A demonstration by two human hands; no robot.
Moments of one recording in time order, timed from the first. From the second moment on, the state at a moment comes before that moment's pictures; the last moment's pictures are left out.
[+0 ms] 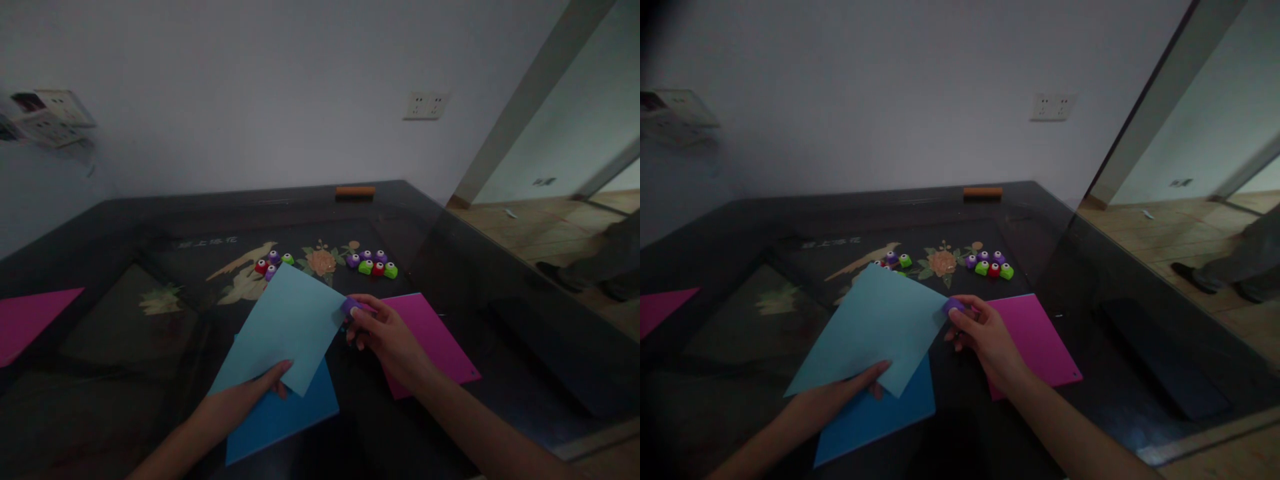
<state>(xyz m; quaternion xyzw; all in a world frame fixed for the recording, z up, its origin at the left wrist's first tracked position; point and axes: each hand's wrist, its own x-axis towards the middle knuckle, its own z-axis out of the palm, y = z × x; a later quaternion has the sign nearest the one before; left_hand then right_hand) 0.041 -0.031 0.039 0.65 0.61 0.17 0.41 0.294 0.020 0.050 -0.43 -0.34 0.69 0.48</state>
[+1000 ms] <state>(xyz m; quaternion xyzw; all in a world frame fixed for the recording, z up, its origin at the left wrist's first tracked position) 0.058 -0.021 0.062 0.57 0.65 0.09 0.49 0.292 0.022 0.045 -0.46 -0.37 0.65 0.48</state>
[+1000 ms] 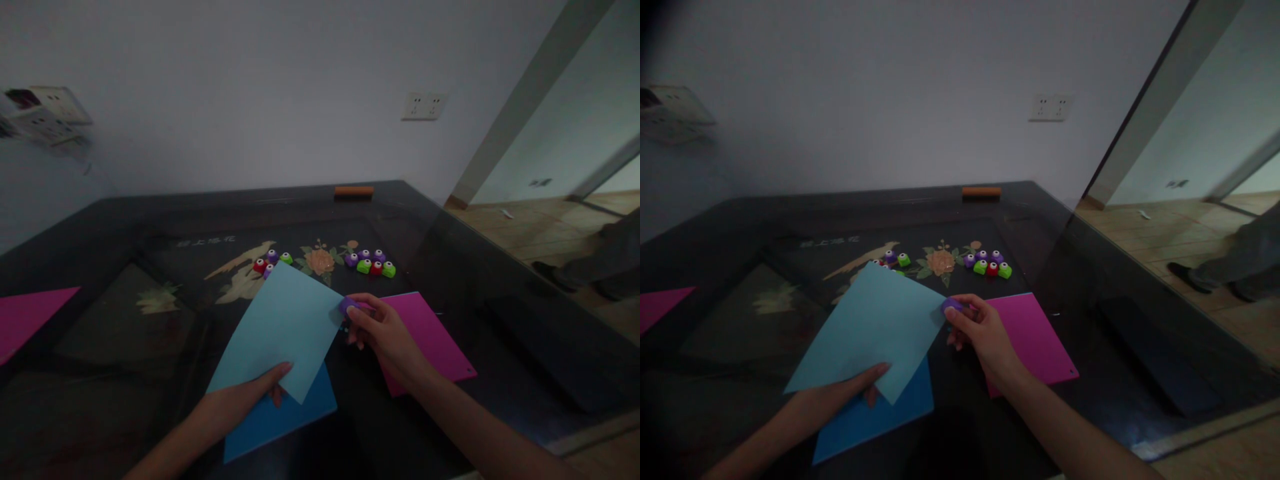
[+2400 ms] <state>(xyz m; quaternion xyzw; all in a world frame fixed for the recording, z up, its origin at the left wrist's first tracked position) 0.059 -0.023 0.067 0.57 0.65 0.08 0.49 0.292 0.022 0.046 -0.46 -0.37 0.65 0.48</state>
